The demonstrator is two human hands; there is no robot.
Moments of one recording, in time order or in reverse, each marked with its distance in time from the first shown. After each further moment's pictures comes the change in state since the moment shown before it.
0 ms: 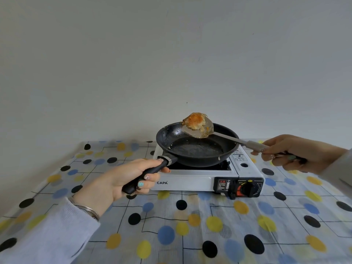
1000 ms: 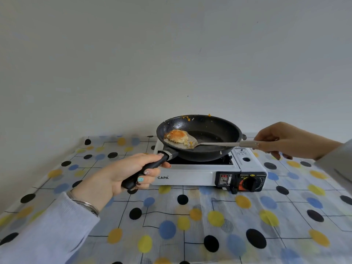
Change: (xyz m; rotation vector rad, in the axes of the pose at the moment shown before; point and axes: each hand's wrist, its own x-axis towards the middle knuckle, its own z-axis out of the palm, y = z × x) left_hand 0.001 0.001 -0.002 0.011 -0.012 -0.010; right_hand 0.011 0.000 0.007 -0.769 0.215 -0.346
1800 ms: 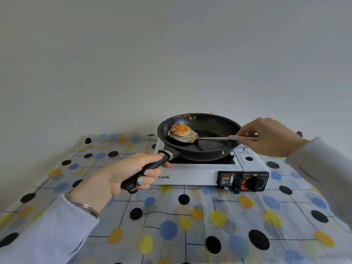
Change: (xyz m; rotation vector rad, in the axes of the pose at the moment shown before) left_hand 0.000 0.000 0.001 0.007 -0.001 0.010; right_hand 0.034 -0.011 0.025 -0.439 0.282 -0.126
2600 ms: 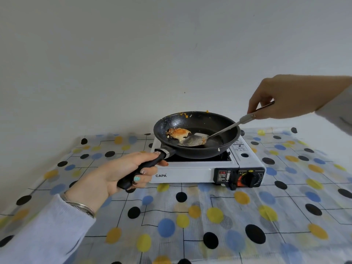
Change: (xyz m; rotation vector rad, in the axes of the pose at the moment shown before) left_hand -0.001 0.001 0.003 -0.001 0.042 -0.021; right_hand 0.004 -0.031 -0.104 -0.141 -0.231 -0.079
